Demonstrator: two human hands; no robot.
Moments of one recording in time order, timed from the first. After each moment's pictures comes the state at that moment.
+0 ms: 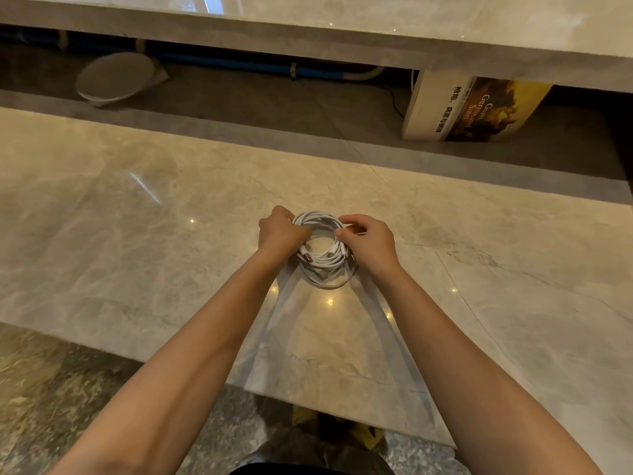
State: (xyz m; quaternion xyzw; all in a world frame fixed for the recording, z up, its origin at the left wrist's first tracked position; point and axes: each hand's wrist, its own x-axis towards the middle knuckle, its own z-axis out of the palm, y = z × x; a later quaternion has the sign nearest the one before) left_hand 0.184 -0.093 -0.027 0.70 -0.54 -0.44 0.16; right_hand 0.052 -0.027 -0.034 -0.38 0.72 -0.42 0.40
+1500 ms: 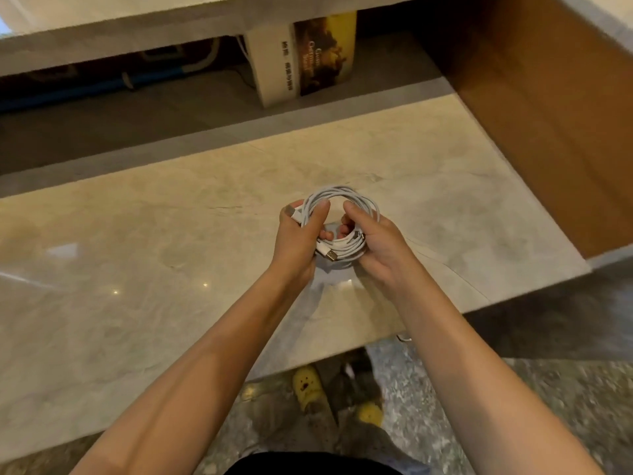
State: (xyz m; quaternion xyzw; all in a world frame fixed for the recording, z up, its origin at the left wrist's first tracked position) left_hand 0.095 0.031 -0.025 0.39 -0.49 -0.73 0.26; right_hand 0.015 0.112 -0.012 0.04 0.52 -0.72 0.46
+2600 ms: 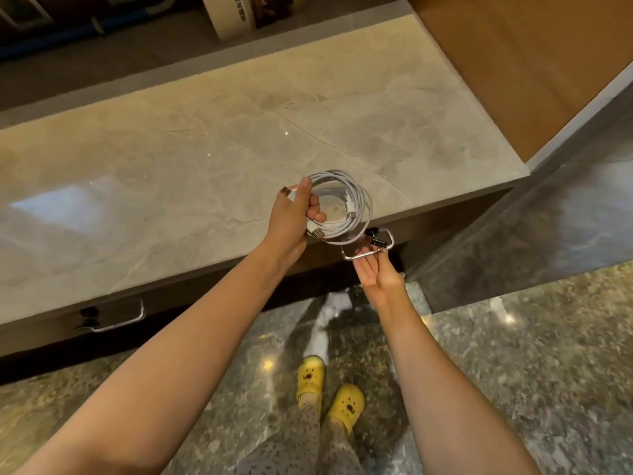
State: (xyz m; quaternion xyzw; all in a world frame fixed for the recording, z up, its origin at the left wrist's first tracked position) left_hand 0.096 0.173 -0.073 0.37 -0.43 -0.79 0.25; right_hand 0.030 0.304 -0.175 0.30 0.37 -0.76 0.43
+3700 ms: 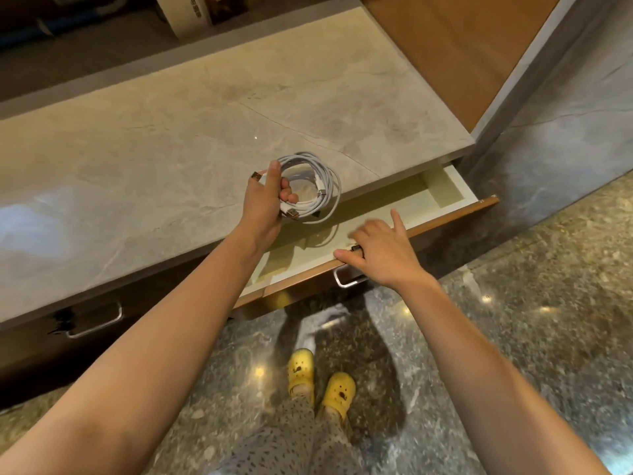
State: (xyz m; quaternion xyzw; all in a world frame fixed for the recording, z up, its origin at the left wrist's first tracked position) left_hand 0.101 0.181 -0.068 0.37 -0.45 -0.77 0.24; right_hand 0.021 0.367 -0.102 -0.48 0.86 -0.06 0.16
